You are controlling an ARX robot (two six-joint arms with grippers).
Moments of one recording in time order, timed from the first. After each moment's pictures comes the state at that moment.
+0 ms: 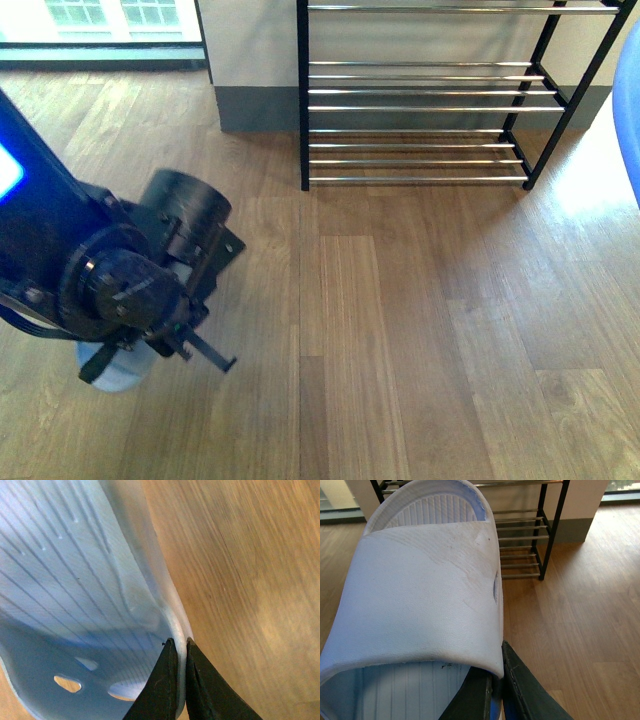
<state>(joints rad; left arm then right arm) -0.35 2.31 0.99 0.27 -0.38 0.18 -0.04 0.81 0.20 0.34 0.09 0.07</state>
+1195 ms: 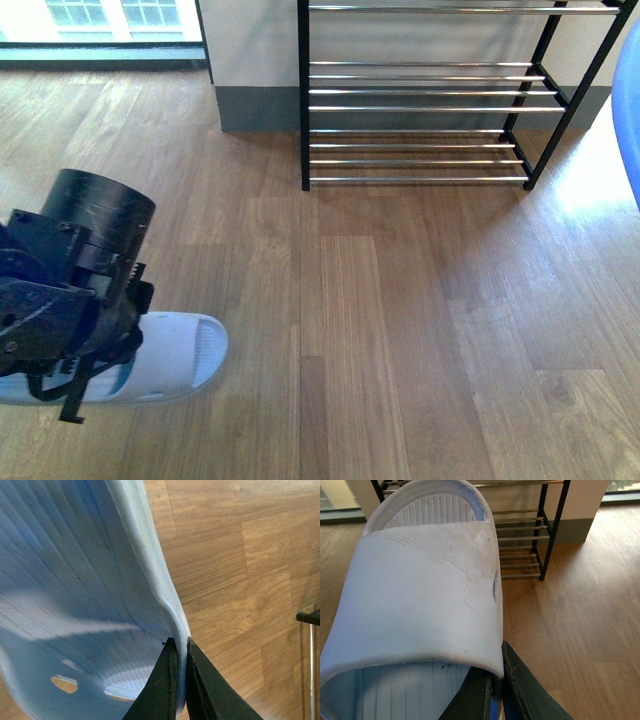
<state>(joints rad) -0.30 2.35 0.88 0.44 -0.34 -1.63 -0.04 0.81 0.20 0.34 0.09 0.07</state>
